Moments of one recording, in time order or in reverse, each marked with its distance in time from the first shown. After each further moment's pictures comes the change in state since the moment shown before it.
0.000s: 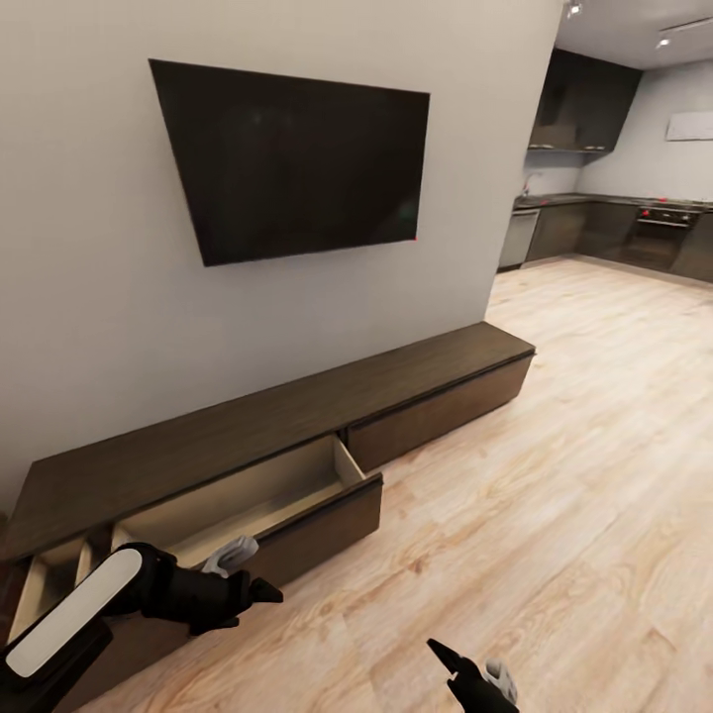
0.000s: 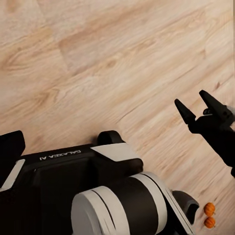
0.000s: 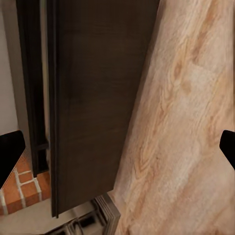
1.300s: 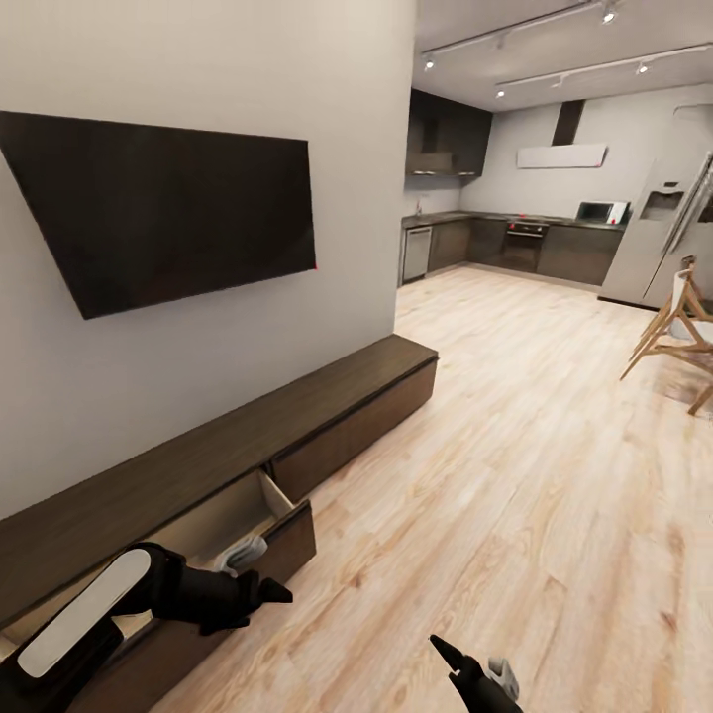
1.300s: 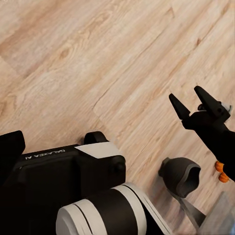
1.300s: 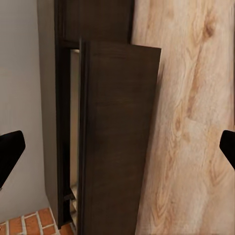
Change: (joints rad) left arm 0.000 -0.033 -0.003 -0.008 0.000 0.000 0.010; right arm 0.000 -0.002 -0.001 0.007 -0.002 -0.040 0.044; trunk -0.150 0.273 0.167
